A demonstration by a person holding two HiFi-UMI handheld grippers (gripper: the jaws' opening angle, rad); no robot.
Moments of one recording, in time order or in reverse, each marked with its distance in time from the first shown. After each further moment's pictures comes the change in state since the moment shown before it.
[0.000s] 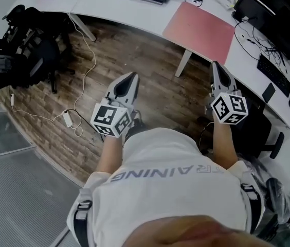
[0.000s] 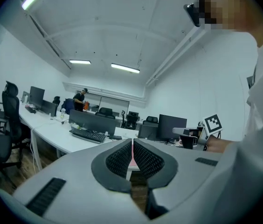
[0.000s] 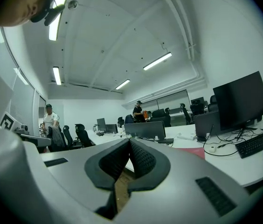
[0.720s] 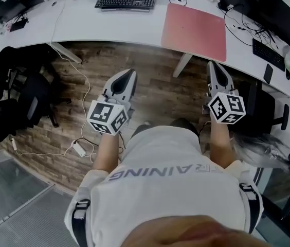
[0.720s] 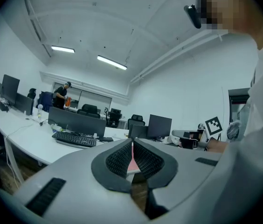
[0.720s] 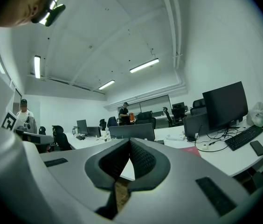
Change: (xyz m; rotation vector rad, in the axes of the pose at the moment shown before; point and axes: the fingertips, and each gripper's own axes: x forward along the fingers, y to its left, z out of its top) left arm 0.062 0.148 0.046 0.018 0.045 -0.298; right arm 0.089 0.069 -0.002 0.008 -0.035 -0.272
